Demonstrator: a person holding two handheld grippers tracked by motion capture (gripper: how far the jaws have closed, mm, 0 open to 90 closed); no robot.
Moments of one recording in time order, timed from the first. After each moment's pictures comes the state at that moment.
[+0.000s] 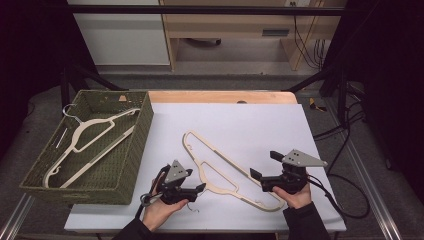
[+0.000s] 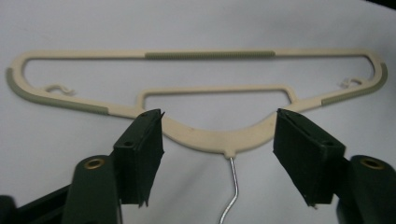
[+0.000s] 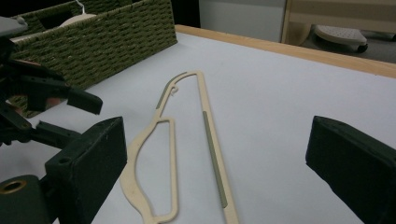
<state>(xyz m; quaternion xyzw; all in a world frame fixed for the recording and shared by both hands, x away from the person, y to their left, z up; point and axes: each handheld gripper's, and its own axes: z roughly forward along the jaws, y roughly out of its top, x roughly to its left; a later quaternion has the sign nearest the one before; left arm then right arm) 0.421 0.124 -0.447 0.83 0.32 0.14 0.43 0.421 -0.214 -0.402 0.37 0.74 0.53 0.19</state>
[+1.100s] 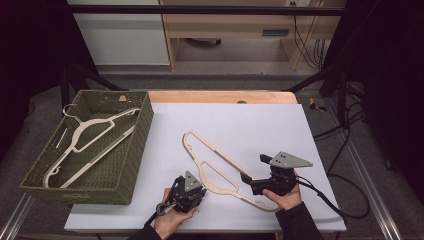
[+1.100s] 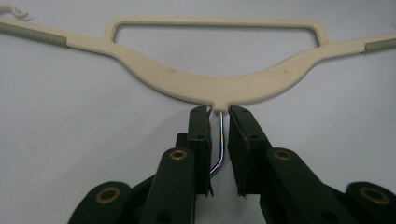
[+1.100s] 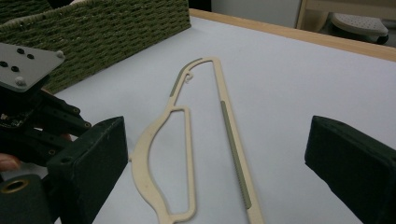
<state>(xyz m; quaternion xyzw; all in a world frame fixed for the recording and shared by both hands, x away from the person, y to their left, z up) 0.408 0.097 -0.478 0.85 0.37 0.15 0.35 0.423 -0.191 -0.412 0.36 0.76 0.51 0.18</state>
